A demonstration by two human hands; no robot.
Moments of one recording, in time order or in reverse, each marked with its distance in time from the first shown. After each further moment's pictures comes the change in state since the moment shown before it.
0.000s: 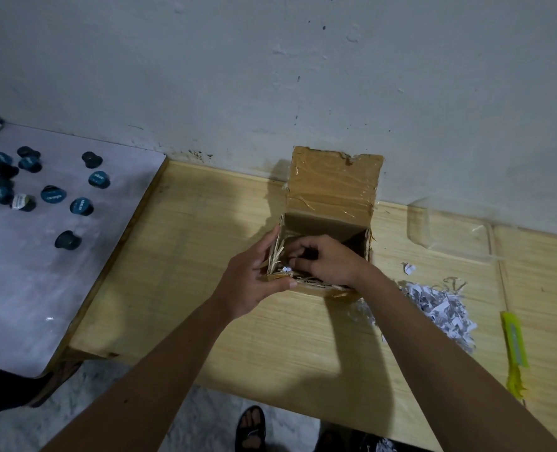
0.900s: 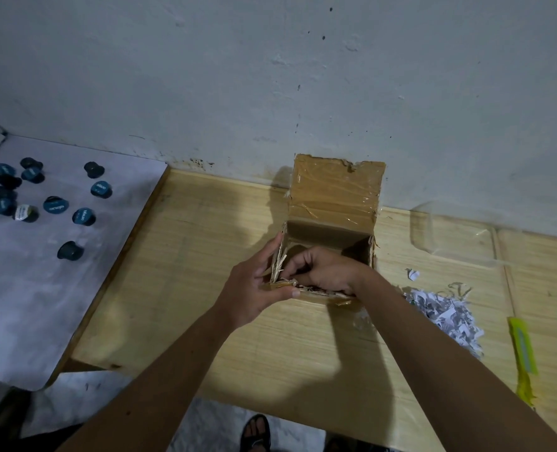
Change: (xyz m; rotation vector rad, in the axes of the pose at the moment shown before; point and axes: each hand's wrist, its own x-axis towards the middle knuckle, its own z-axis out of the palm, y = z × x) left_hand 0.000 0.011 0.011 0.061 -0.059 0.048; right_hand -0.008 0.005 -0.004 0.184 -0.176 0.019
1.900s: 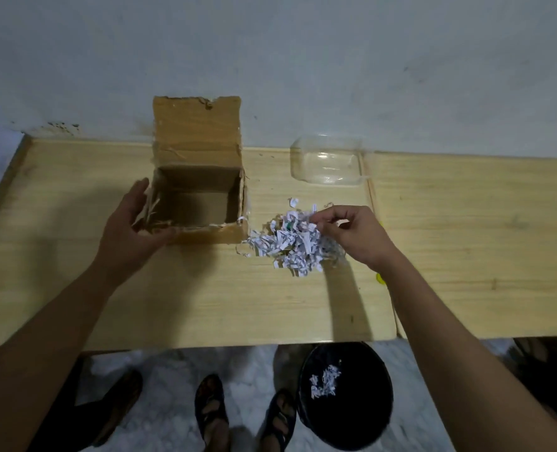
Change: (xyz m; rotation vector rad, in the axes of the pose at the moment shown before) left_hand -0.012 0.014 0.007 0.092 0.184 -0.052; right_hand -0.214 0.114 -0.054 0.059 0.757 -0.048
